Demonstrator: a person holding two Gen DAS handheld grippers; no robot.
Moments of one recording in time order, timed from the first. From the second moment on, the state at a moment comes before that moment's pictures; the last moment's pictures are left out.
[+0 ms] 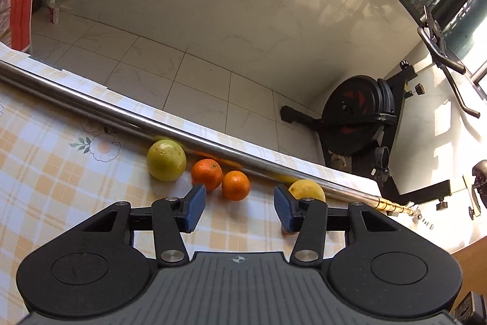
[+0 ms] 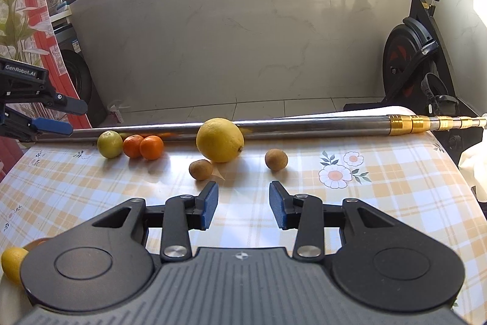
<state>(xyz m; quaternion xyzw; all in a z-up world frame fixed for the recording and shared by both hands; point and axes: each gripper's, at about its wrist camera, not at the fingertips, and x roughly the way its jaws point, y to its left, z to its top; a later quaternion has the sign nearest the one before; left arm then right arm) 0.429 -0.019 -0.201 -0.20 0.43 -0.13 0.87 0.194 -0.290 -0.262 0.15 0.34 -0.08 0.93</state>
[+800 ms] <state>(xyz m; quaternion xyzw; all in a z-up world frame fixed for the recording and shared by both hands) 0.368 0.042 -0.170 -0.15 0.45 -0.11 0.87 0.165 -0.292 -0.217 0.20 0.28 -0.05 0.94</state>
